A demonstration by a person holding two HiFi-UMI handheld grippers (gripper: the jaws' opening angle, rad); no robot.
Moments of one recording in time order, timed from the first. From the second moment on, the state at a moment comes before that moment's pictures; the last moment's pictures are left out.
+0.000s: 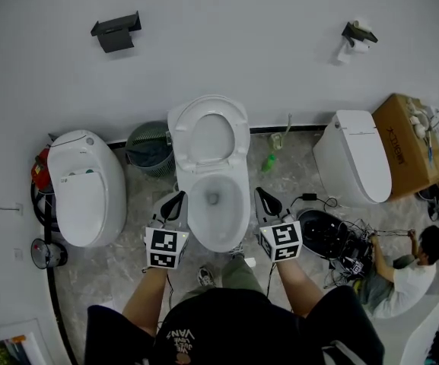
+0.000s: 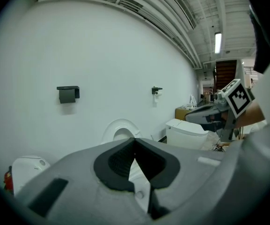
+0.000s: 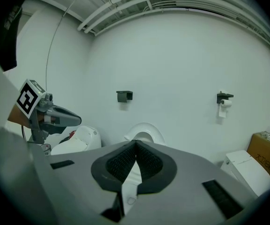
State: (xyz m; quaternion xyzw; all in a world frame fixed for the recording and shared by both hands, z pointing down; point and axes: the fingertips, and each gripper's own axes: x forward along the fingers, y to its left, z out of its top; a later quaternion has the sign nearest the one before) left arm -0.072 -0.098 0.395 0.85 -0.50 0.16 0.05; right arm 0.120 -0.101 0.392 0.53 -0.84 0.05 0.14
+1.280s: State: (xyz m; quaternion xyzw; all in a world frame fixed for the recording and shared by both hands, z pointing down) left arm -0.090 0.025 0.416 0.86 -0.48 0.16 0.09; right arm 0.102 0.021 0.425 0.51 -0.84 0.12 0.15
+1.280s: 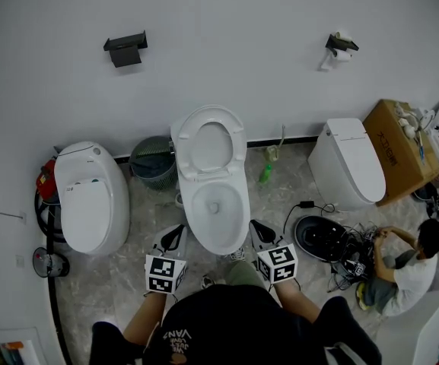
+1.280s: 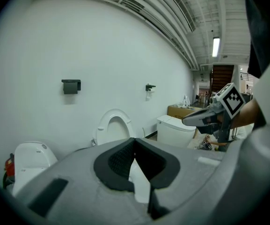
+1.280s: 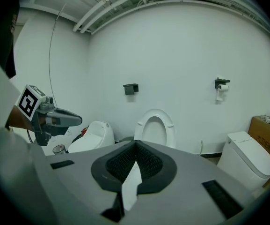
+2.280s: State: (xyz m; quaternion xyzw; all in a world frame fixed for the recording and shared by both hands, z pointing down) left arm -0.087 0.036 0.422 0.86 -0.47 0.18 0.09; right arm 0.098 0.026 0.424 0.49 -0.85 0.11 0.16
